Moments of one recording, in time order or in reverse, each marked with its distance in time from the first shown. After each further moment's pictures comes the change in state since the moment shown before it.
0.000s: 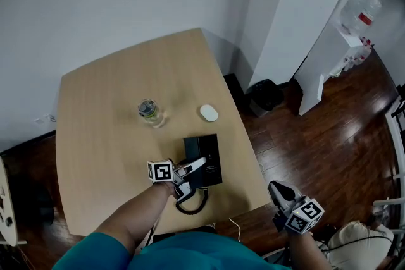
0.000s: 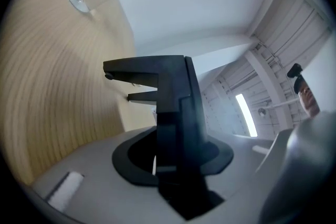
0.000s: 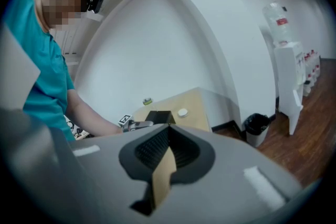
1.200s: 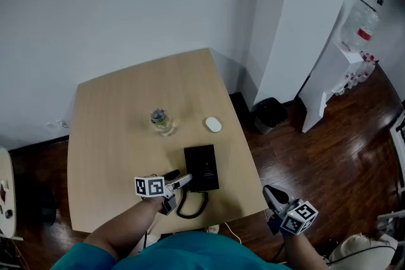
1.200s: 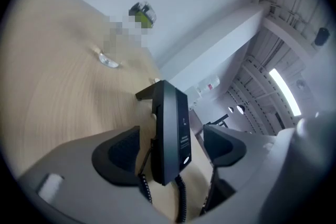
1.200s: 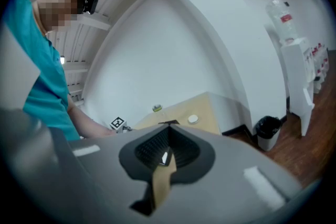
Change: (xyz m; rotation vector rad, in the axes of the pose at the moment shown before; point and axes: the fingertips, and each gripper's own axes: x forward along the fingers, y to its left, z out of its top) left arm -0.093 -0.004 -0.004 0.160 0.009 0.458; right arm 0.004 0.013 0.007 -0.018 -0.033 0.089
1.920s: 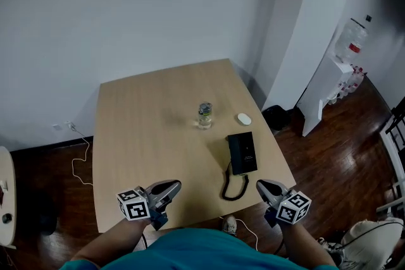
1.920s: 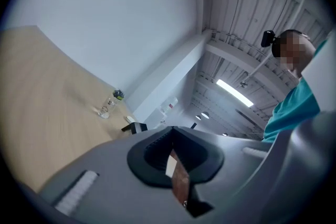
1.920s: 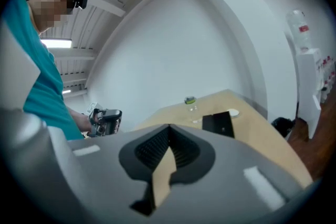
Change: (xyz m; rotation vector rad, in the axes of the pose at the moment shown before) left arm -0.271 -0.060 0.018 0.271 -0.236 -0.348; right arm 0.073 0.182 -0.044 -0.096 0.040 0.017
